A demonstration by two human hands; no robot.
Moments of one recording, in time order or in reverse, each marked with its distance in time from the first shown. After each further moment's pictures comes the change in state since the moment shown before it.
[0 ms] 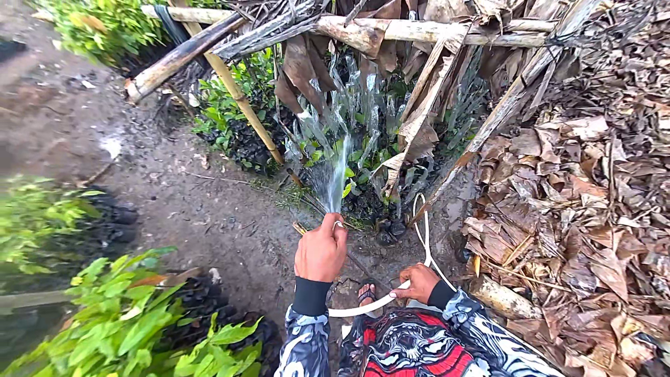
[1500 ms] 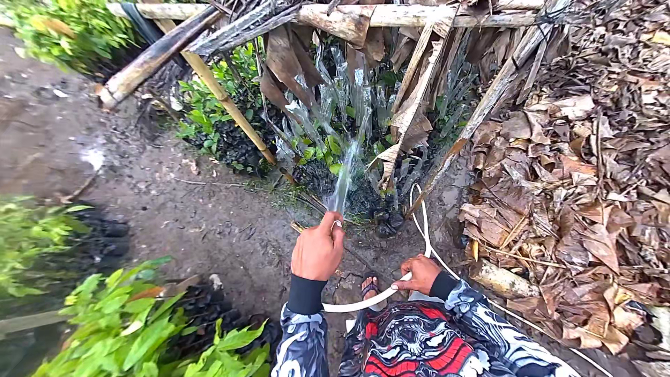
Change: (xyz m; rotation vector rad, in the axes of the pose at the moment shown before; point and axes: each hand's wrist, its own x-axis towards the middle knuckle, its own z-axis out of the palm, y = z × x) left_hand 0.008 -0.015 -0.008 0.000 -0.111 0.093; right_hand -0.003 -0.010 -0.001 0.060 0.012 0.030
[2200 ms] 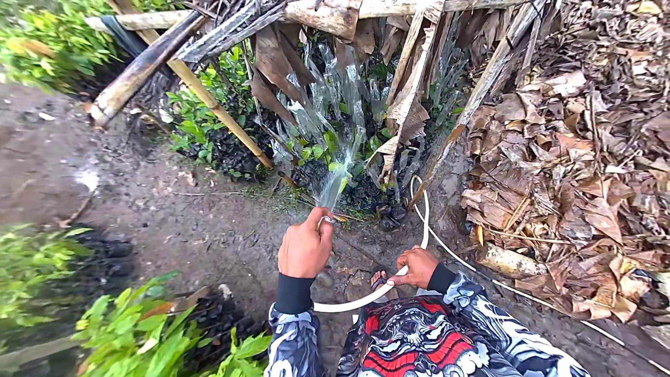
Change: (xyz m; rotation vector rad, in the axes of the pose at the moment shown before) left_hand 0.009 -0.033 -0.030 0.021 -0.007 0.030; right_hand 0.005 -0.046 0.001 0.007 0.050 -0.045
